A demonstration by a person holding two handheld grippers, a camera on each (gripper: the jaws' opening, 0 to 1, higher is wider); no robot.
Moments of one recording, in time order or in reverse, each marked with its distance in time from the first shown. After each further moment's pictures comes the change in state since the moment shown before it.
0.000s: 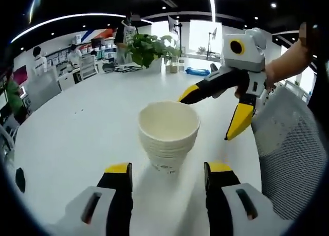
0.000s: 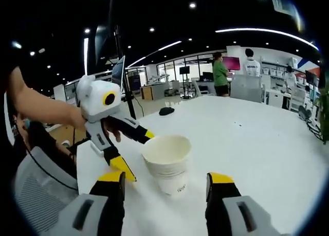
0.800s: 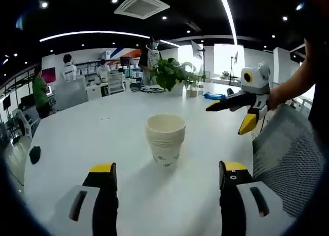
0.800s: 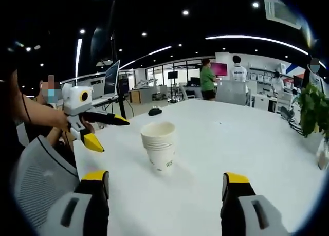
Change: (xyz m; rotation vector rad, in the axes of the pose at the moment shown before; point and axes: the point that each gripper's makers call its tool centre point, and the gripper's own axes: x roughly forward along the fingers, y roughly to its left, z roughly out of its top) left arm -0.060 -0.030 -0.001 -0.075 -0.199 0.200; right arm -0.068 -0.003 -0.027 -0.013 -0.032 -0.117
